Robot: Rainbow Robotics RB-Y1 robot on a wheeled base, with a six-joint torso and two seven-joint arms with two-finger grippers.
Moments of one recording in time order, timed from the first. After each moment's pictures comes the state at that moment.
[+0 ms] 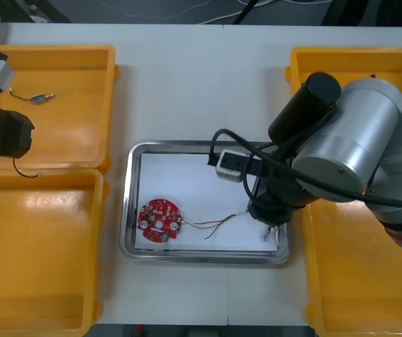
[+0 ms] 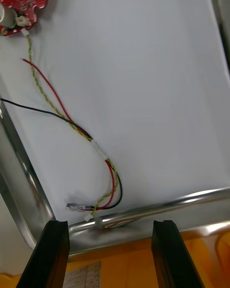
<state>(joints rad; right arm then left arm) -0.59 -0.50 0.45 -2.12 -0.68 1.89 1.83 -0.39 0.73 0.20 -2.17 0.77 1.91 -1.27</state>
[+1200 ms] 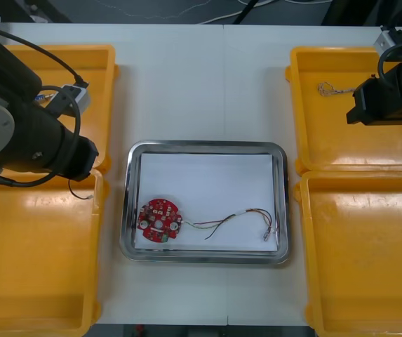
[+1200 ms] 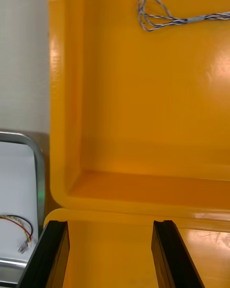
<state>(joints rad) -0.66 -0.74 -0.02 -1.95 -0.79 1.92 1.14 -0.49 0.72 -0.15 -2.23 0.77 1.91 -1.11</state>
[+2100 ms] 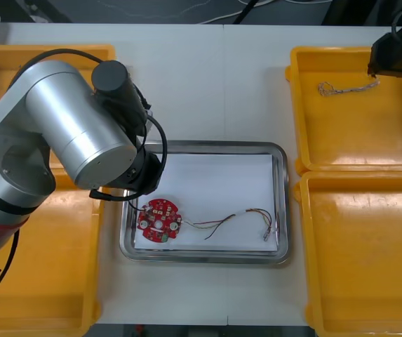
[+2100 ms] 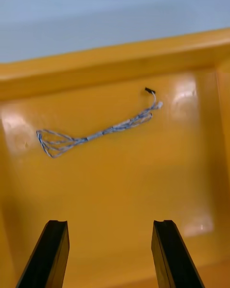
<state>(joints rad) -0.87 -0.67 -0.03 -1.40 -0.46 1.57 1.26 -0.63 0.53 -0.50 -2.08 0.53 1.91 -0.88</state>
